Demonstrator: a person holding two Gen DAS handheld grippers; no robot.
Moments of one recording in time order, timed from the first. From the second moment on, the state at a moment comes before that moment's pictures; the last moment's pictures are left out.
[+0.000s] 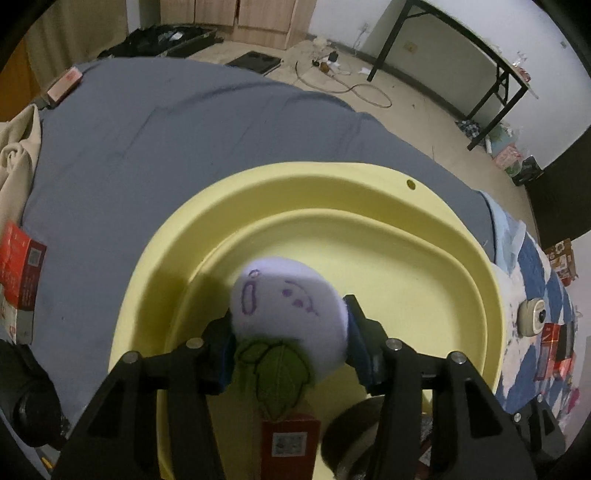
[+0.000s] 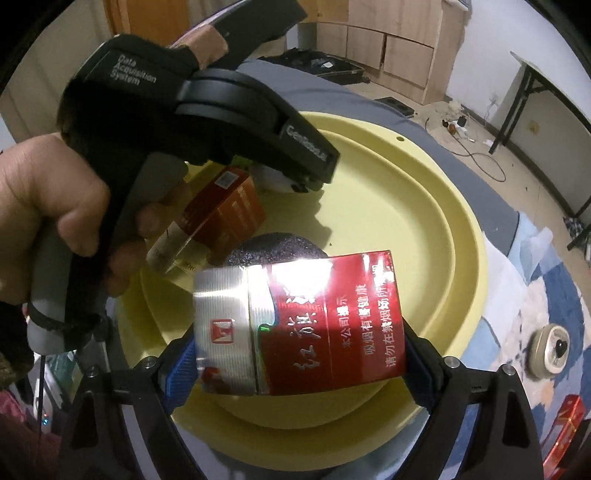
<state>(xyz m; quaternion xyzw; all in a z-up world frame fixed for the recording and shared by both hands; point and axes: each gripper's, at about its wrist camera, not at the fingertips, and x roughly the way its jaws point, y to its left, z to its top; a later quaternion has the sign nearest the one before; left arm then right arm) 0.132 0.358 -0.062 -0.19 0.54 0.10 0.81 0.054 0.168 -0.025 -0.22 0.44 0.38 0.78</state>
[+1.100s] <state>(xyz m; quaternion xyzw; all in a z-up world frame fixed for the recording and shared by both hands) 0.050 0.068 0.073 -0.09 0.46 -0.03 0.88 -0.039 -0.263 0.080 0.01 0.42 0.11 0.90</state>
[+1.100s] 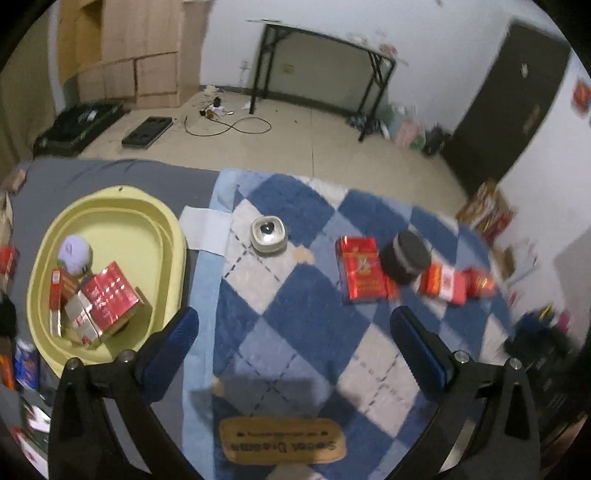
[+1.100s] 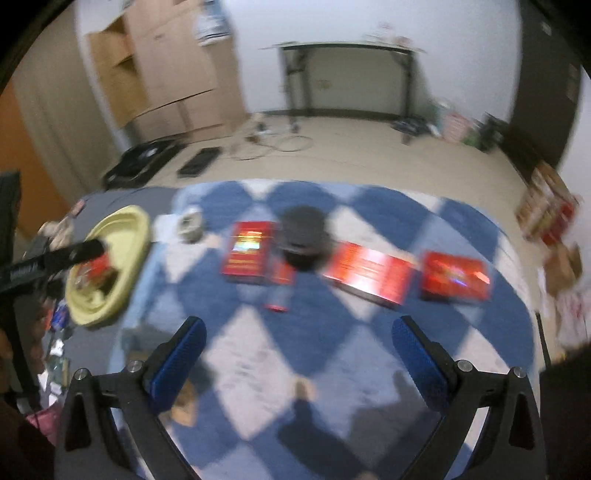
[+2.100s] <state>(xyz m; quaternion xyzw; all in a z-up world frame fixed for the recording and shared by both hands) 0.190 0.079 -0.035 -0.04 0.50 -0.01 0.86 0.146 -0.357 -0.051 0.08 0.49 -0.02 0.87</state>
